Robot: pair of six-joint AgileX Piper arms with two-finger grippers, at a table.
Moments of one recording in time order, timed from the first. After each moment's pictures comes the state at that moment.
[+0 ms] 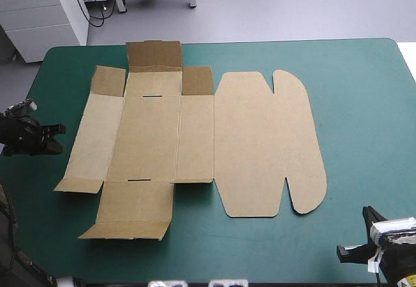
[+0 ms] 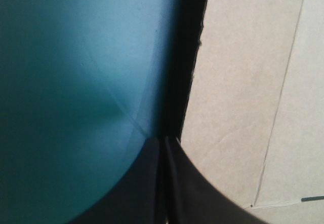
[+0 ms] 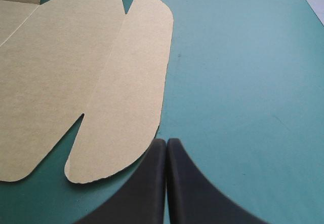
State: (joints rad) left arm 0.54 1.79 -1.38 -0.45 1.20 0.51; right arm -0.04 0.05 -0.44 0.14 0.83 -0.26
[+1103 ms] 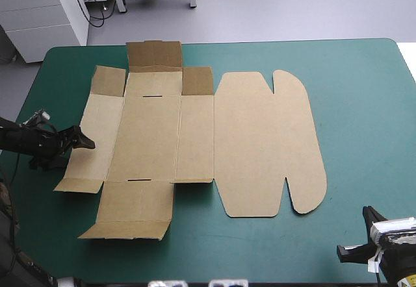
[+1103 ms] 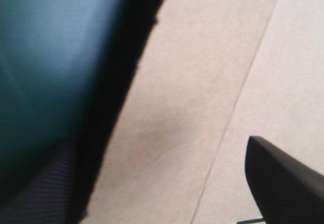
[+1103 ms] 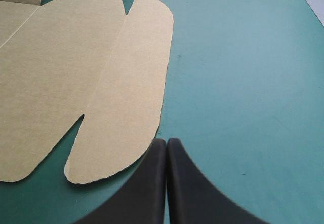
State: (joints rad) left arm 0.50 1.80 -1.20 -0.65 1.11 0.43; right arm -0.04 0.05 -0.44 0.14 0.83 -0.26
